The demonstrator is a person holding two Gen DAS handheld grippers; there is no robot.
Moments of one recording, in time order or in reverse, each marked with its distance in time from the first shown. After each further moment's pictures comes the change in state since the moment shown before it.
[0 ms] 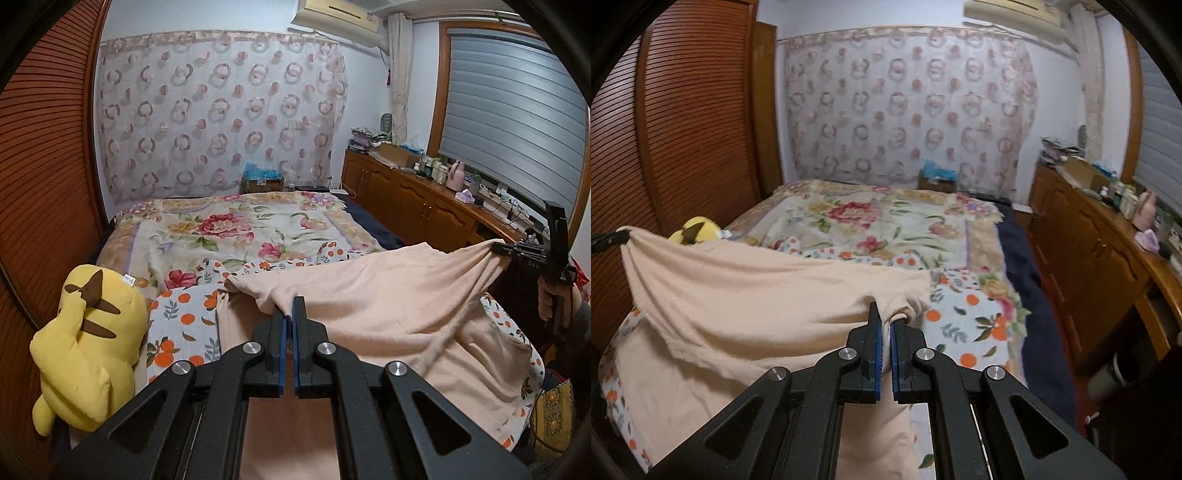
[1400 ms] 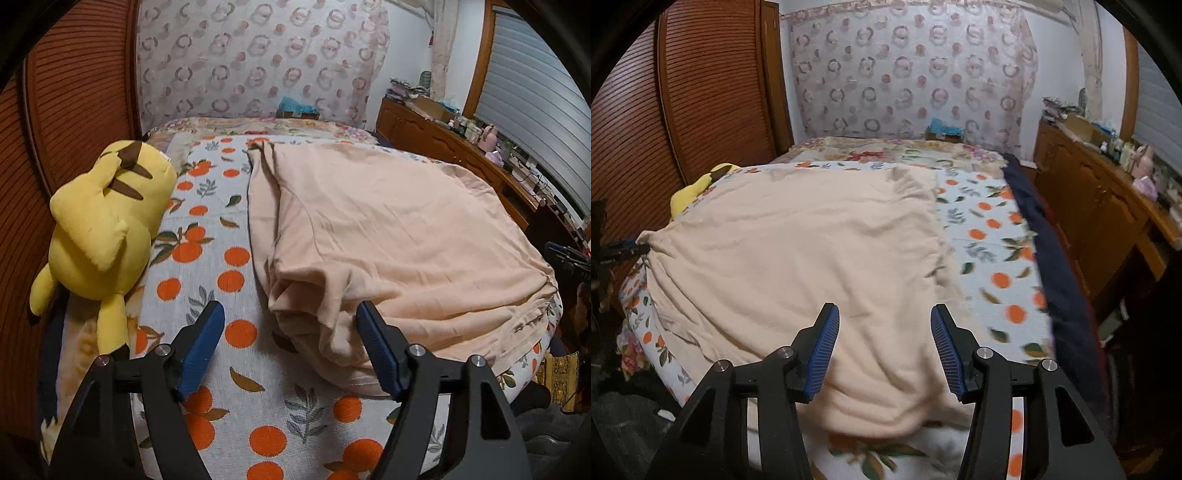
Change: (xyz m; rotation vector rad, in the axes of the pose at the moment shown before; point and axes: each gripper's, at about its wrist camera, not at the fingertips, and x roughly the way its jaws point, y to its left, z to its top) left arm -0.026 0.012 -0.162 -0.121 0.228 0.102; right arm -0.025 0.010 -0.176 0.050 0.140 0.044
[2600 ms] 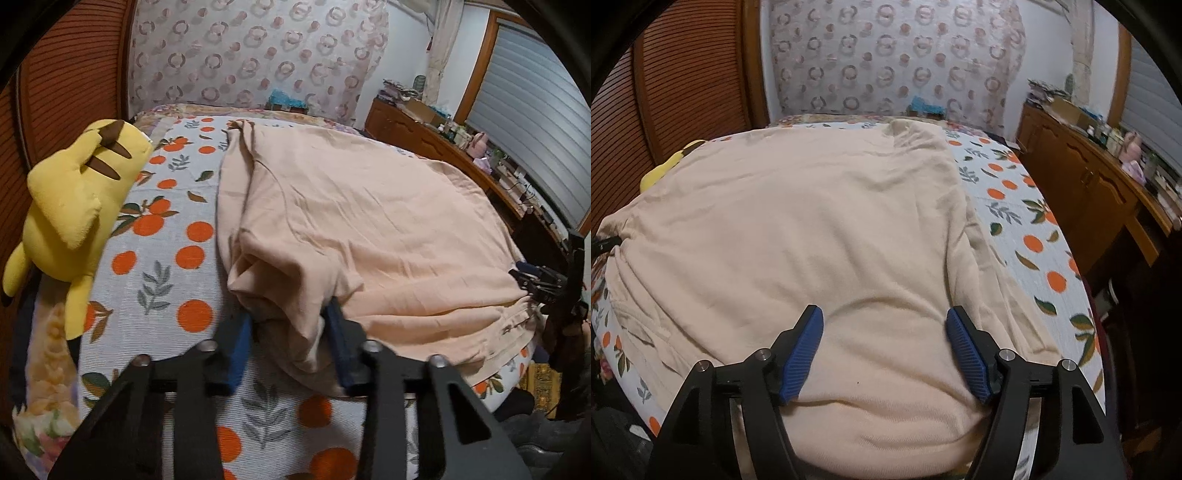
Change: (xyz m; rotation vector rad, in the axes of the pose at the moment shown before) left arm 0.013 -0.014 -0.010 -0.052 0.018 -0.096; right arm 0.029 0.015 -0.008 0.010 0.083 -0.114
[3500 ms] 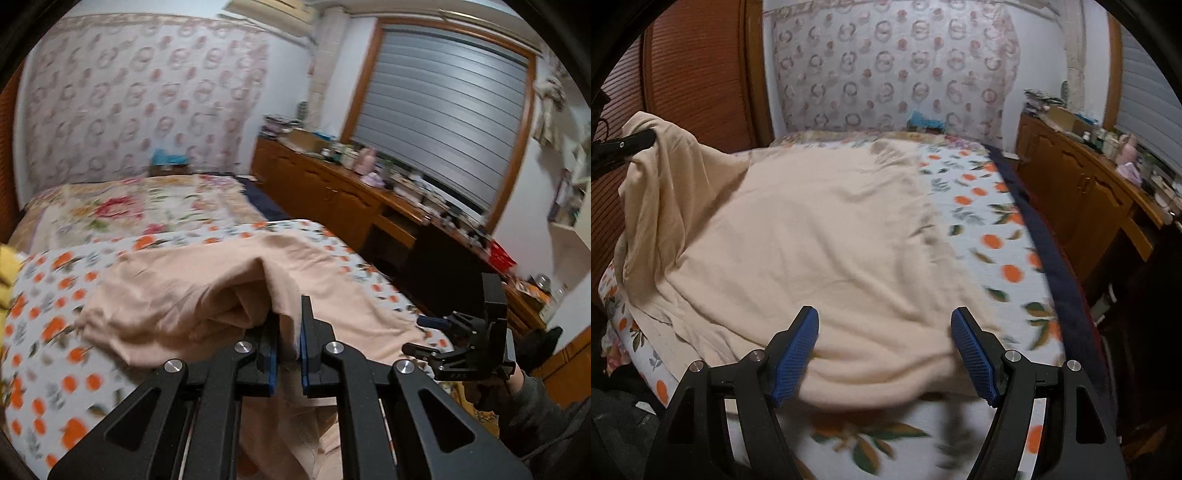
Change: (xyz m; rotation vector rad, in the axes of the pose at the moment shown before) left arm -0.009 -0.178 0.104 0.255 -0.150 -0.363; right arm -0.047 -0.045 -0.022 0.010 -0.076 0.029
